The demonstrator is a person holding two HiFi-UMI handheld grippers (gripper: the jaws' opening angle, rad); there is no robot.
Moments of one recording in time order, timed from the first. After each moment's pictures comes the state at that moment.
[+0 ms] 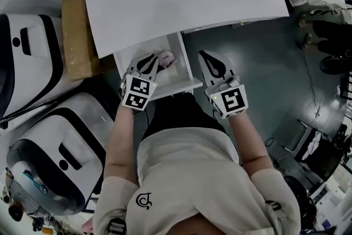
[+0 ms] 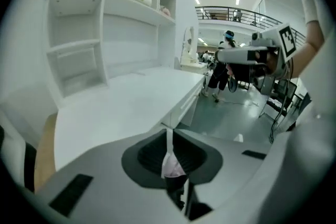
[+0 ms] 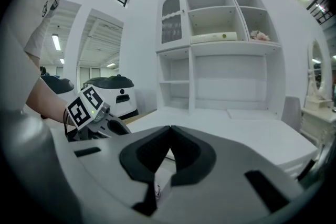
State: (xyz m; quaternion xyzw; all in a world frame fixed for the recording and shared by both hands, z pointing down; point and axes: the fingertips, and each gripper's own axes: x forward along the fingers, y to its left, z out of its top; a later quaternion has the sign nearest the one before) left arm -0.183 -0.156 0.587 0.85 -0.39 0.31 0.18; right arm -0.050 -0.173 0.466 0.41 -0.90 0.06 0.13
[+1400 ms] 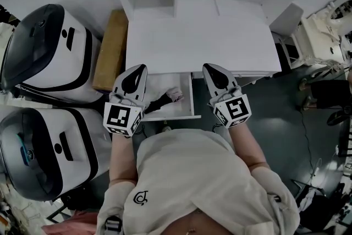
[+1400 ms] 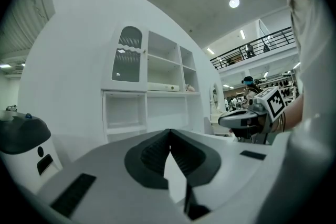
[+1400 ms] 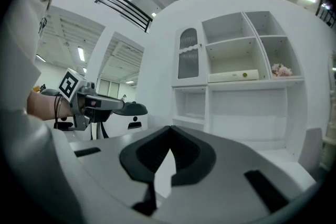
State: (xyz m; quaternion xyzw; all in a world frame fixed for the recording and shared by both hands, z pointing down) left arm -0.242 -0.092 0.295 0.80 -0.59 0.04 -0.01; right arm -0.067 -0.145 0.308 0.33 -0.94 -0.04 0.03
